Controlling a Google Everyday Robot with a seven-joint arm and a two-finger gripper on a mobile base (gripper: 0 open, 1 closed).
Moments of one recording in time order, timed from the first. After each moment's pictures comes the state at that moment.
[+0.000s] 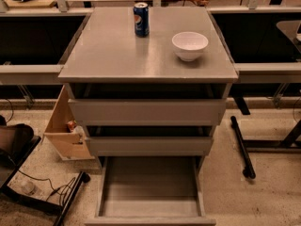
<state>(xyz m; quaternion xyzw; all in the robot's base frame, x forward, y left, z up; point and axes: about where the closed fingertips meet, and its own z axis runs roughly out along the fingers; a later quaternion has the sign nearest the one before) 0.372 -0.156 0.058 -0.65 0.73 -0.08 0.19</state>
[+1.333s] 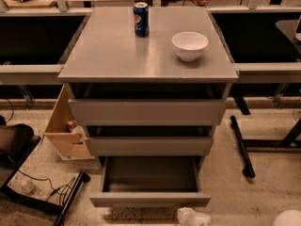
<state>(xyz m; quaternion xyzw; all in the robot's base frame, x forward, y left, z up) 0.474 -0.161 0.096 -0.69 0.67 -0.12 0.25</state>
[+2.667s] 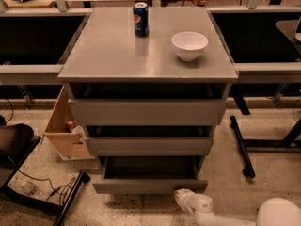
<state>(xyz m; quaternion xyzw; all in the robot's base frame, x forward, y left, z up) 0.571 -0.152 0.118 -0.72 0.60 -0.14 0.33</state>
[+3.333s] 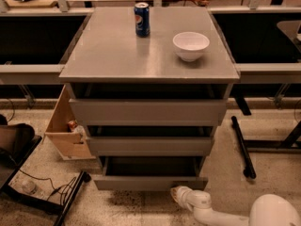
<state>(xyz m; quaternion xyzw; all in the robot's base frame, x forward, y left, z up) 0.589 -0.139 0.115 -0.73 0.57 -0.13 0.35</state>
